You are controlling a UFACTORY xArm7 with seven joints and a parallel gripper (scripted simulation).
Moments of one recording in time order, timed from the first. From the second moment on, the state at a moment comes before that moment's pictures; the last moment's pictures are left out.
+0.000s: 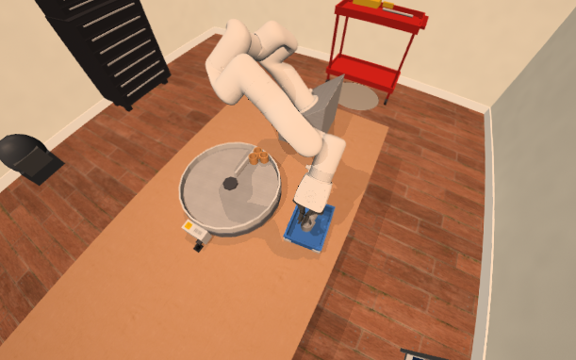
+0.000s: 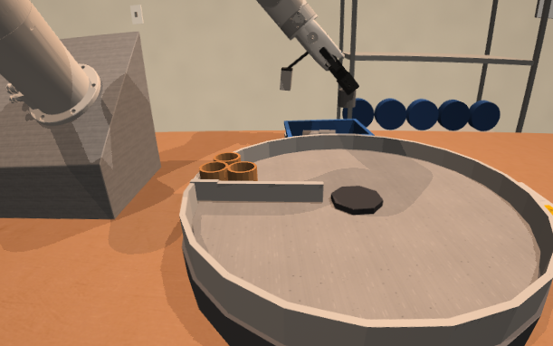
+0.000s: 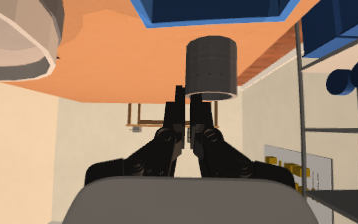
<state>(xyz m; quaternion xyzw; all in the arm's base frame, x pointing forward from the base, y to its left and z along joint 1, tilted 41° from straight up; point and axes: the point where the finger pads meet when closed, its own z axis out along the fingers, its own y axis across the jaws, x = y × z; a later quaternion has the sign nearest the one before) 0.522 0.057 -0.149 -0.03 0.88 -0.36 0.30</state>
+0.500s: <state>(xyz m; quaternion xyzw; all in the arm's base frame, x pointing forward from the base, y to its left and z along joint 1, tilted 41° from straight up) 0.523 0.069 -0.134 -0.03 0.88 -0.36 0.30</state>
